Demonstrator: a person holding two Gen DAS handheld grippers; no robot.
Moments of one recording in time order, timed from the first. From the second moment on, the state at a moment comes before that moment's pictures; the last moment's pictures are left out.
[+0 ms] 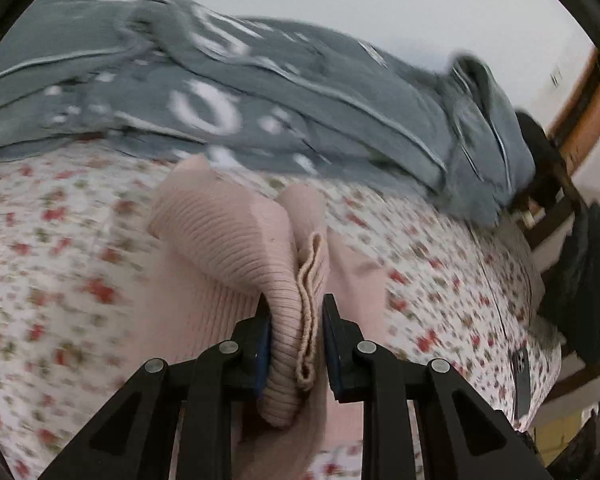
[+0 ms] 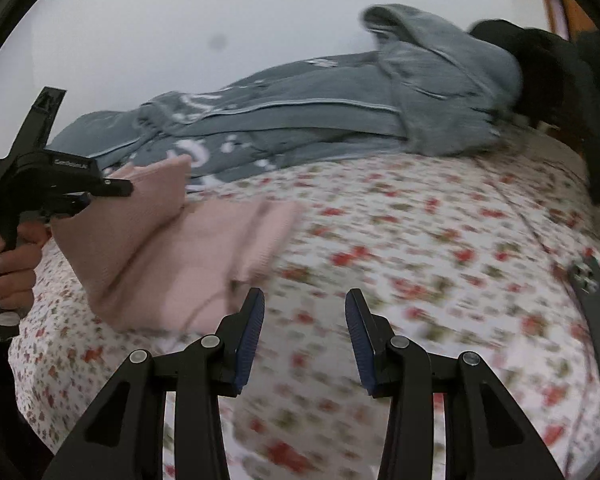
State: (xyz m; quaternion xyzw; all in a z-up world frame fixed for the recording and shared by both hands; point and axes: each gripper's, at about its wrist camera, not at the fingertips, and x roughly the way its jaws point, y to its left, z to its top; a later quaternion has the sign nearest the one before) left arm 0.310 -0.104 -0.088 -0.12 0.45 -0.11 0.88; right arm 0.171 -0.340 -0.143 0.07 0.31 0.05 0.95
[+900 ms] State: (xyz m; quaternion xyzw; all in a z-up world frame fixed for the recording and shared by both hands) left arm 0.258 0.024 -0.112 -0.08 0.44 -0.05 0.89; right arm 0.219 -0.250 -0.135 0.13 0.31 0.21 0.92
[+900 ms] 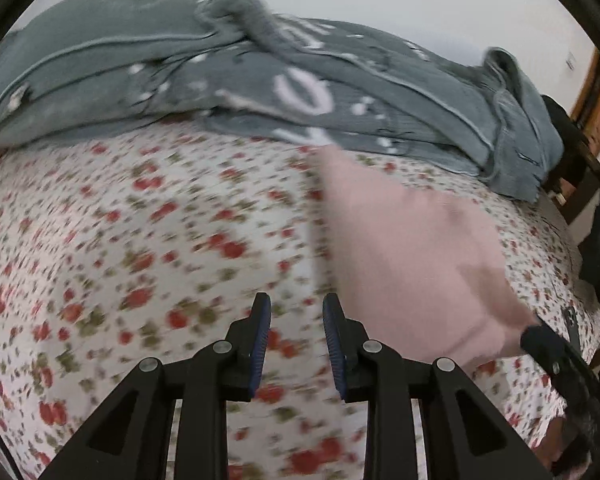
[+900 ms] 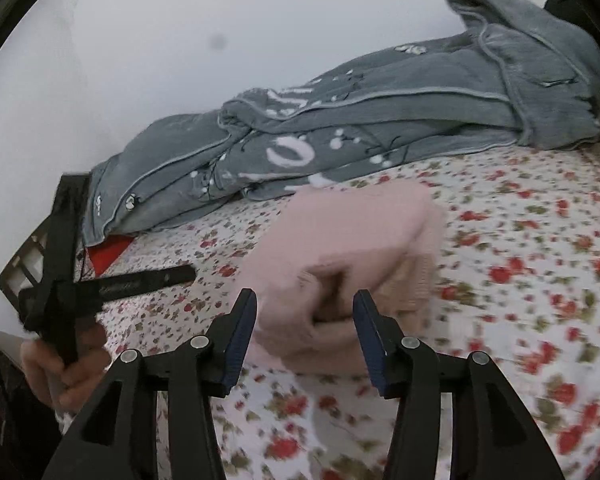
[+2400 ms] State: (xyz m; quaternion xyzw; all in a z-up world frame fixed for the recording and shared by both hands) left arm 0.223 0.048 -0.142 -0.11 0.42 -0.10 0.90; right arm 0.289 -0.293 -0.150 0.15 0.29 0.16 0.93
